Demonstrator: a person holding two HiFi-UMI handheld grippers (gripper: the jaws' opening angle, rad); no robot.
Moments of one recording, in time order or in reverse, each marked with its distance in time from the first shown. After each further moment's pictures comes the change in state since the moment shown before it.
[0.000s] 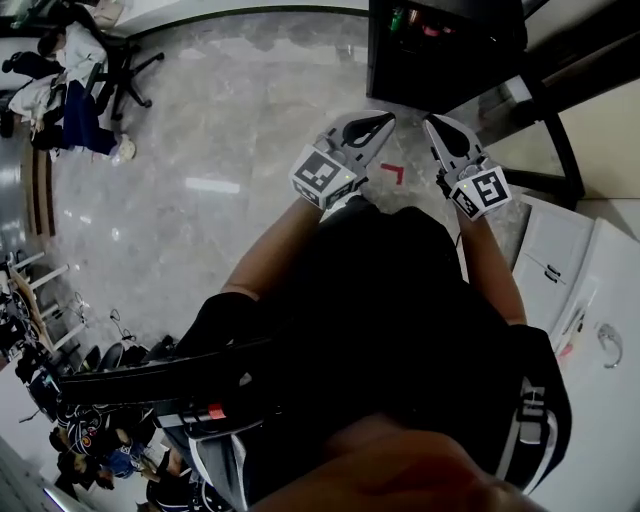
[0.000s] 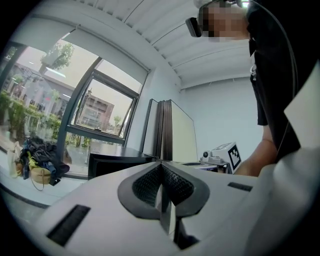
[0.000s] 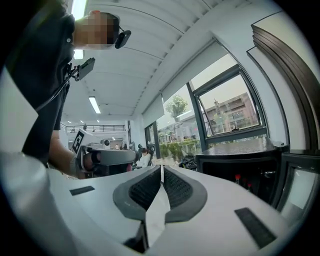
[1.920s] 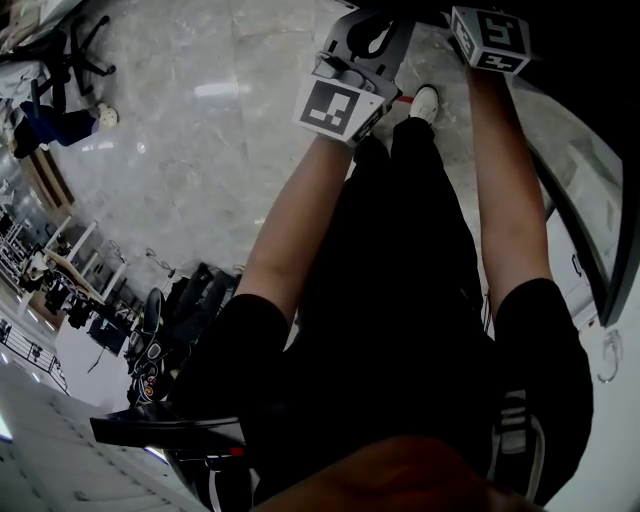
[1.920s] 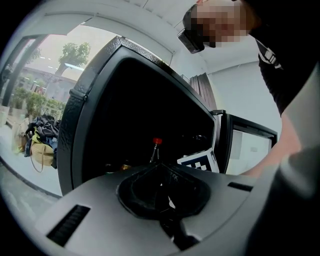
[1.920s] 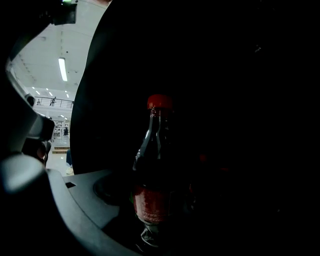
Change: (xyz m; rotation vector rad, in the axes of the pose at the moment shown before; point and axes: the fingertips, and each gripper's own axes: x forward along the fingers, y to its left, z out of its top) left arm 0.233 0.203 -0.191 -0.092 0.047 0.244; right arm 0.189 -0.380 -0.199 -0.103 0.096 -0.393
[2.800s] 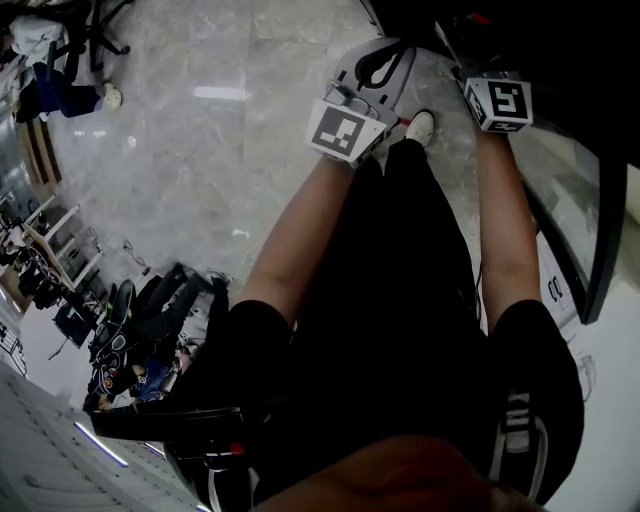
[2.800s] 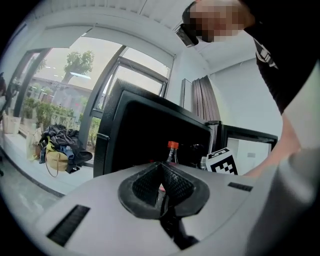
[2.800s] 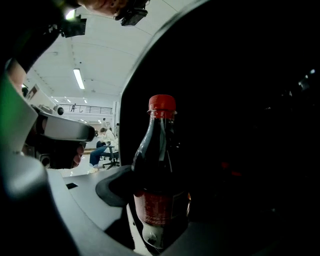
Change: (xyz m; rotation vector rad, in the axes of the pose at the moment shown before) left arm -0.050 -0.015 0.027 0.033 -0.042 0.094; right arm -0.066 0.054 0.020 -0.007 0.009 0.204
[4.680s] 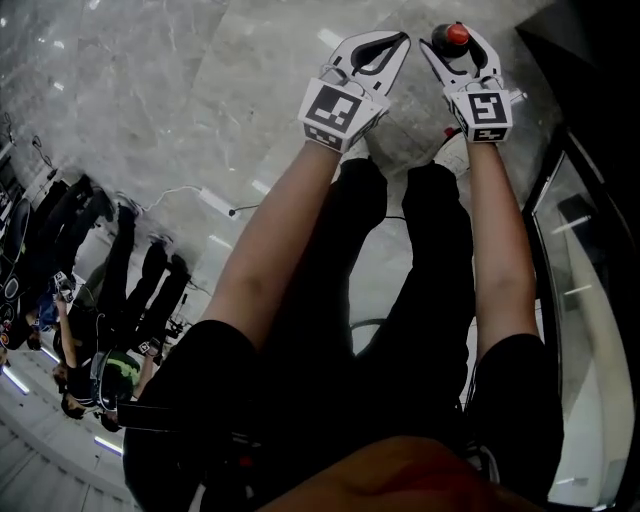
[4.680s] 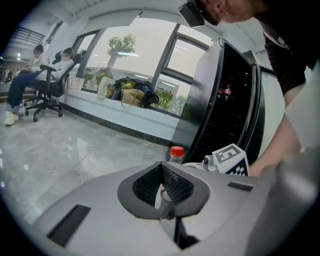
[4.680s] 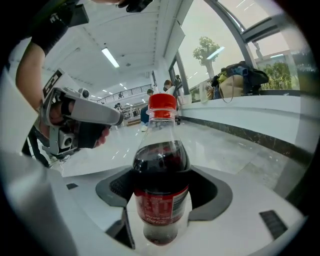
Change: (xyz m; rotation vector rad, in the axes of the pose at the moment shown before) left arm -0.244 0.243 -0.499 -0.223 0.267 0.420; right arm 0.157 0.359 -0.520 -0.011 0.353 0.608
